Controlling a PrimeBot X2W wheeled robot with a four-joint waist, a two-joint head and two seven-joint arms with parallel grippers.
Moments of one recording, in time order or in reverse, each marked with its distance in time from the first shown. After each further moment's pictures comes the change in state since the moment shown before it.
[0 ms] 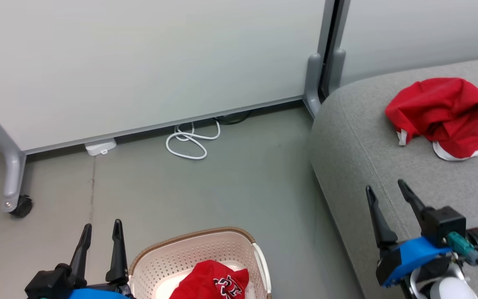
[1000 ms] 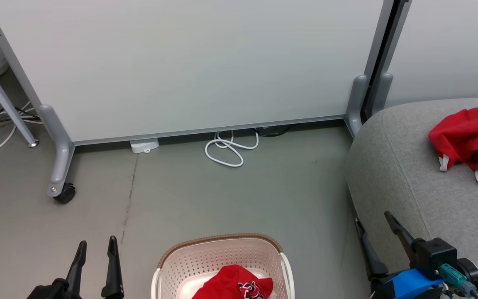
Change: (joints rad) left arm 0.053 0.000 0.033 0.013 0.028 0.000 0.000; right arm 0.149 0.006 0.058 -0.064 0.057 0.000 -0.008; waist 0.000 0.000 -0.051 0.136
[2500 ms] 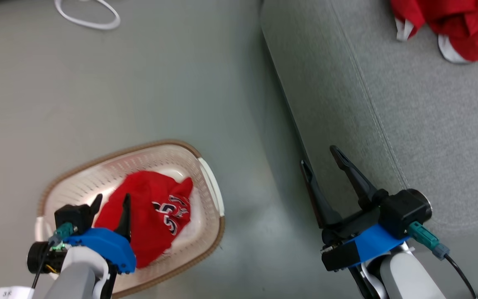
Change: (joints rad) left arm -0.481 0.101 -0.249 0.589 -0.064 0.000 0.030; right arm -0.249 -0.001 0.218 0.007 0.092 0.000 -0.123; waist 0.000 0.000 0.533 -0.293
